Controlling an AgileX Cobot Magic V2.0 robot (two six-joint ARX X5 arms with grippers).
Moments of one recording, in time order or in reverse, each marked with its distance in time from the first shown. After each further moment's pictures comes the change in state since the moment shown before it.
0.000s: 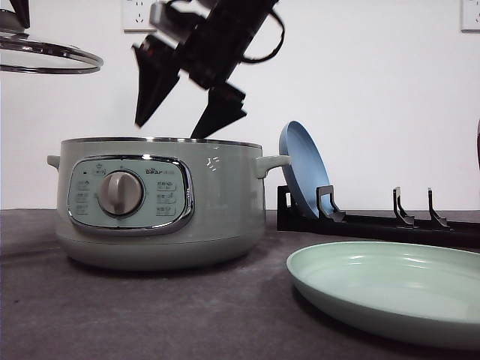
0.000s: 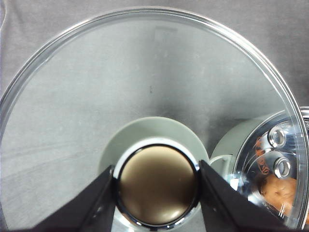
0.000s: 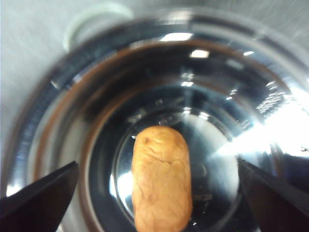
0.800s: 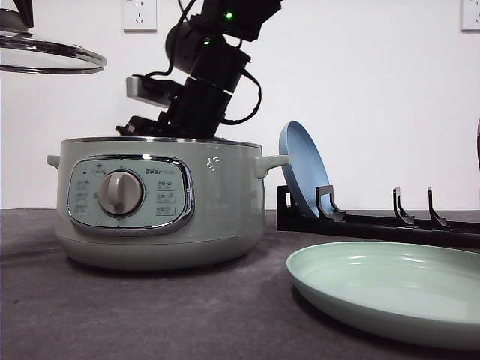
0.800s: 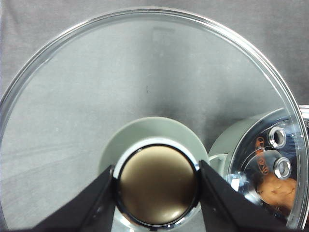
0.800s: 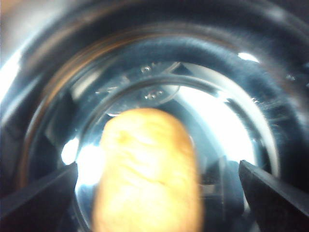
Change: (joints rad) left_arx -0.012 0.000 -0.001 0.000 0.002 -0.003; right_arx 0.039 0.138 0.003 0.019 0.105 -0.054
